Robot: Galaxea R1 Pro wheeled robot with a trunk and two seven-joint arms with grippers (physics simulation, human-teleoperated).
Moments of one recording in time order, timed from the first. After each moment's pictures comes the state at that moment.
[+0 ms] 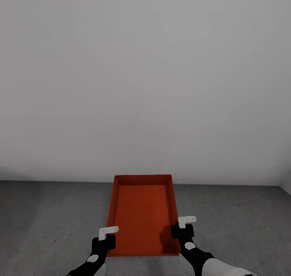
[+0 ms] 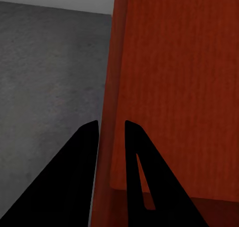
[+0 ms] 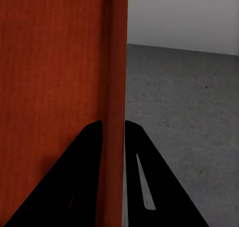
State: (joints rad) left arm -0.53 -0.09 -0.27 -0.17 0.31 -0.33 0.17; right arm -0.64 0.13 0.30 -0.07 -0.14 -0.35 -0.25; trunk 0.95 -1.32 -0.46
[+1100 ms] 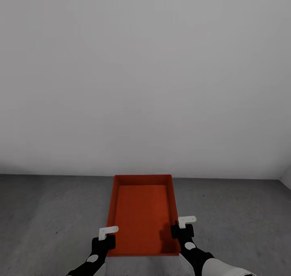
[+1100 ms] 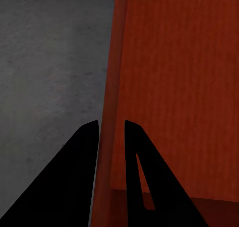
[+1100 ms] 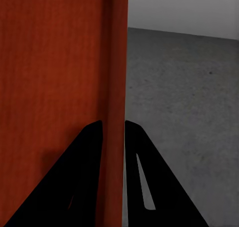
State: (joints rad) left arm -0.53 -0.09 -0.27 -0.17 0.31 -0.33 0.17; right arm -0.64 0.13 0.30 -0.07 -0.14 -0.35 -0.25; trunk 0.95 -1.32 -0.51
